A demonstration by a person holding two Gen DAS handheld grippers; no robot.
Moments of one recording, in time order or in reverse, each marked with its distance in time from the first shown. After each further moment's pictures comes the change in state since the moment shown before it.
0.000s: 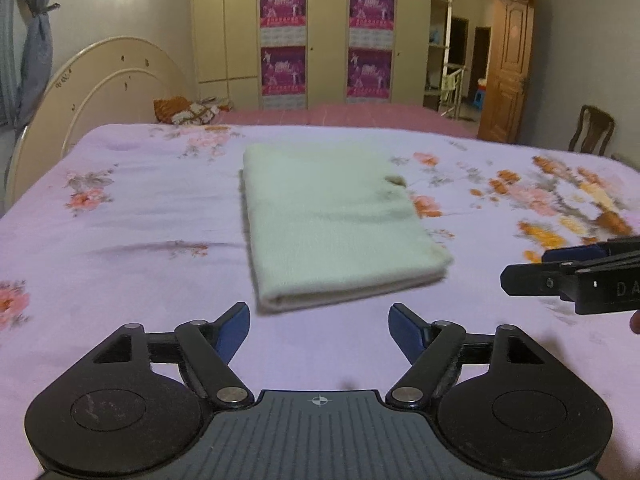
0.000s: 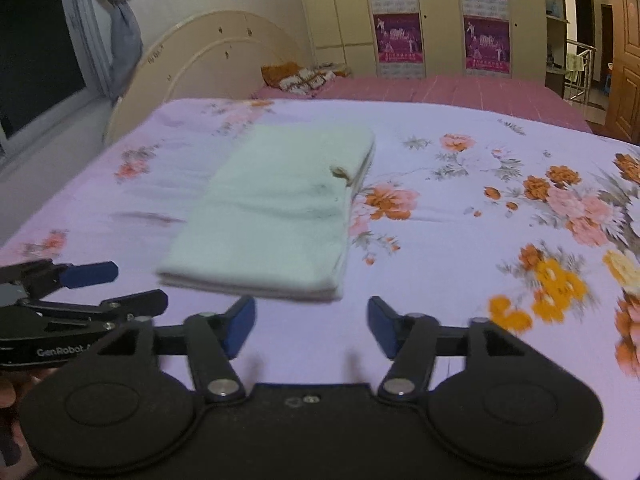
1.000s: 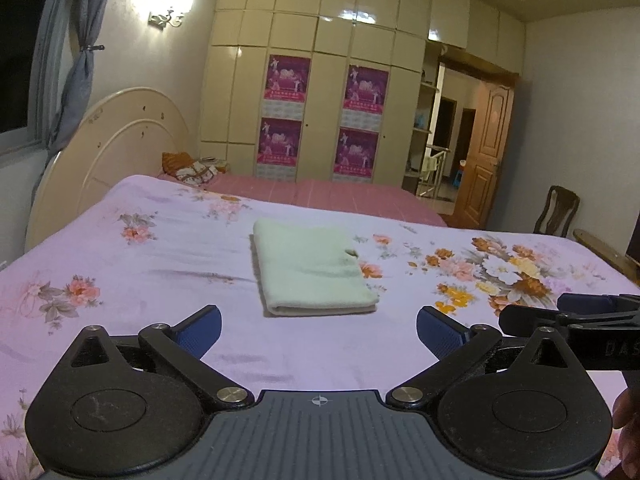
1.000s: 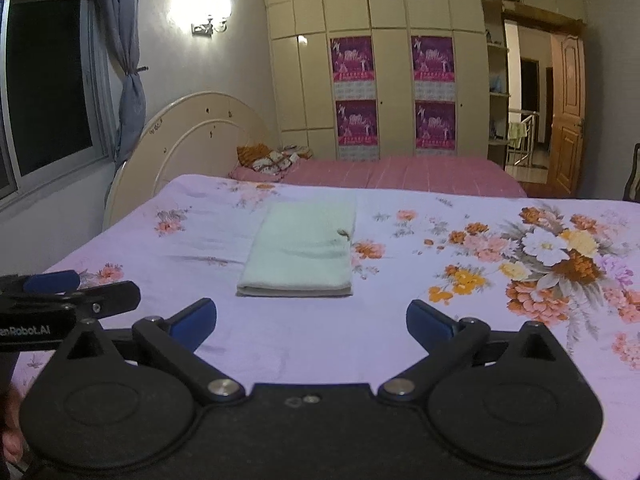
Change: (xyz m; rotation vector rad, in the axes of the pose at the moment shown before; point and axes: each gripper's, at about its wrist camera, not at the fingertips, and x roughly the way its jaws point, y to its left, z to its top) left arm -0.211 0.018 -0.041 -0.103 -0.222 -0.068; right arm -0.184 0.103 -0.062 -0.011 -0.248 -0.162
